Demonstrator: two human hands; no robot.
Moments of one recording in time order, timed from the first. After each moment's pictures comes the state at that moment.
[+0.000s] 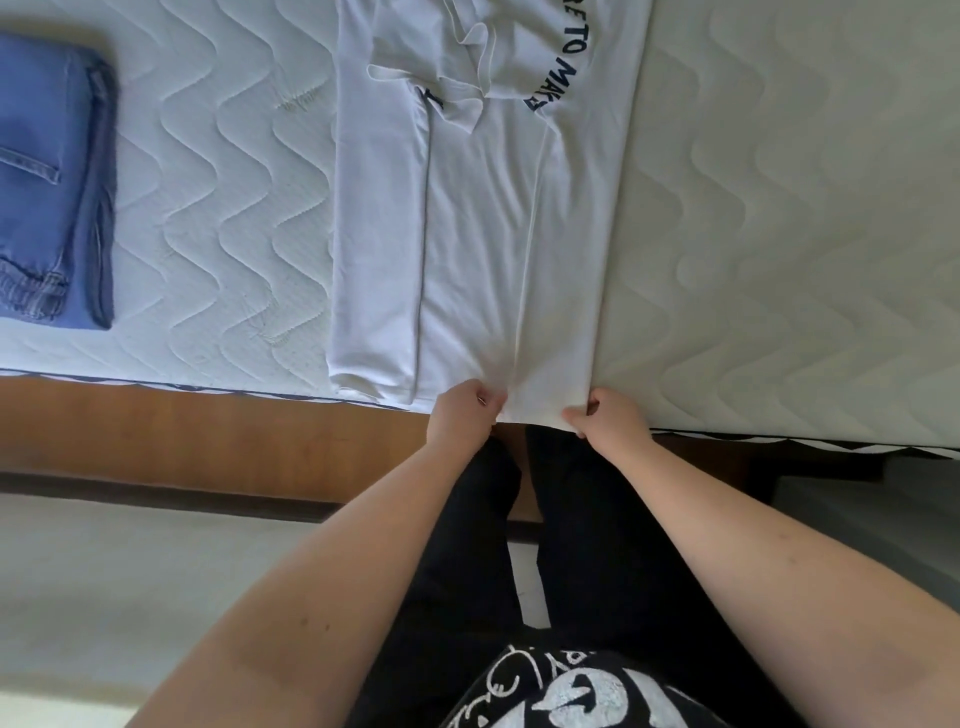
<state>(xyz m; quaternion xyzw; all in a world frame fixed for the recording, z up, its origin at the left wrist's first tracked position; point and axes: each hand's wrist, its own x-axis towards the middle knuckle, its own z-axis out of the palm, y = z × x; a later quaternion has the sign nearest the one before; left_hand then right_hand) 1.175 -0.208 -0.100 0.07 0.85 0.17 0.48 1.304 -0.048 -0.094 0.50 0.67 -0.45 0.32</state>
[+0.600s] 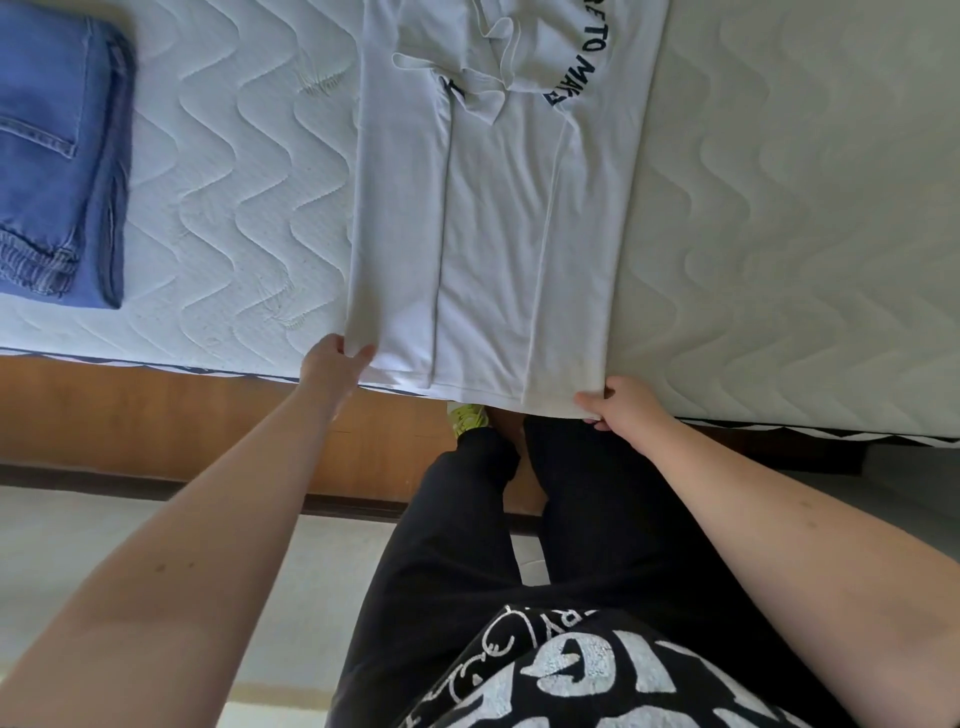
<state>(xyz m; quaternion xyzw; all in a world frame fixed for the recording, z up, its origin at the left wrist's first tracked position) 1.044 -0.318 -0.094 -0.04 0.90 0.17 0.41 1.305 -0.048 -0.086 0.54 0.57 -0.56 0.26</state>
